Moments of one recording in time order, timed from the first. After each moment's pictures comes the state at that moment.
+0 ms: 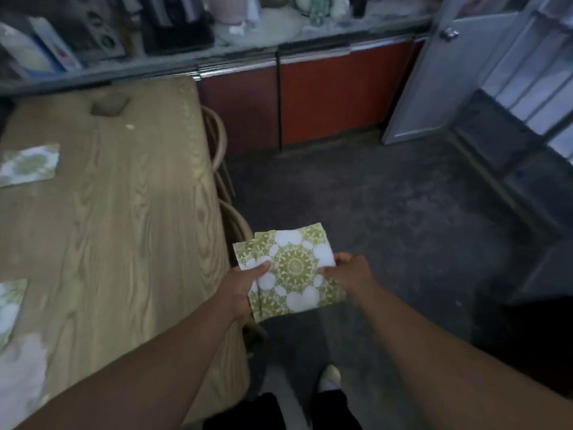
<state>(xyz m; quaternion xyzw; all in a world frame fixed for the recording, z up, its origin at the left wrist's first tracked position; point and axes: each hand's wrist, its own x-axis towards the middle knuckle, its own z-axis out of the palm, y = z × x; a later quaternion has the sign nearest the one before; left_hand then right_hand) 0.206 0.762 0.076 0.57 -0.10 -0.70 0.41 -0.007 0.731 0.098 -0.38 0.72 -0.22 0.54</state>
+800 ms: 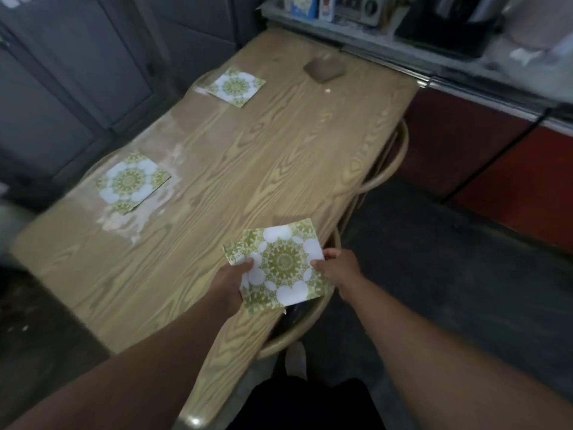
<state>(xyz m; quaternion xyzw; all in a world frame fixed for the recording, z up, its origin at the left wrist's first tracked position) 0.327 0.738 0.045 0.62 0.16 -0.43 0.64 0.218 0.546 0.057 -0.61 0.50 0.07 0.61</state>
